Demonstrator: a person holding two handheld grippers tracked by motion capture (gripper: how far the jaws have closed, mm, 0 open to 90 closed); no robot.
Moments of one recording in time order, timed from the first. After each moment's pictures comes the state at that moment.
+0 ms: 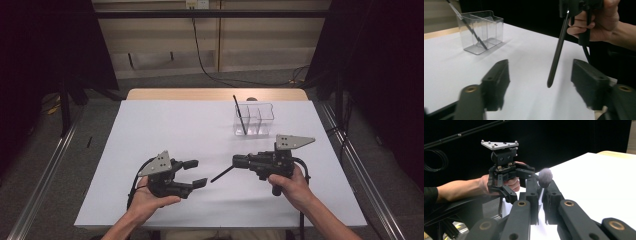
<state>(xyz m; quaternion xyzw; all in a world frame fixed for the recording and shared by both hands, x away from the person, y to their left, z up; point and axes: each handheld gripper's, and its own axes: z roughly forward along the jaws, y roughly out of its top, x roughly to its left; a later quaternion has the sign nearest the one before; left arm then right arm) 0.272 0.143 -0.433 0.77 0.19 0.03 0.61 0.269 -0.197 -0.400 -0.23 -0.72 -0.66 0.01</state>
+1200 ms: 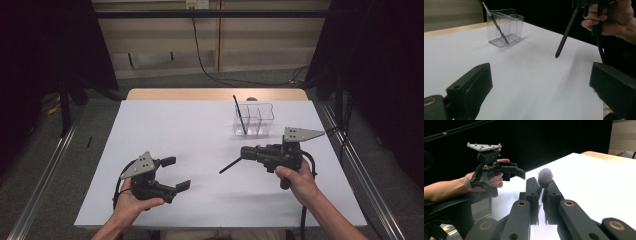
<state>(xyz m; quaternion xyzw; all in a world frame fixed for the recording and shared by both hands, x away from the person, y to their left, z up) 0.266 0.183 -0.434 0.77 0.24 0.06 0.59 0.278 -0.215 -0.387 -0.26 -0.72 -0.64 -0.02</state>
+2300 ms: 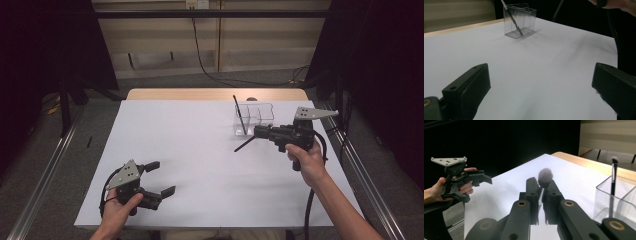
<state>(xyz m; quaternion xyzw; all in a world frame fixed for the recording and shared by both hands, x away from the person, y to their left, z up) 0.256 0.216 -0.447 0.77 0.24 0.11 0.58 0.310 -0.246 -0.357 -0.31 -0.73 -0.60 -0.08</state>
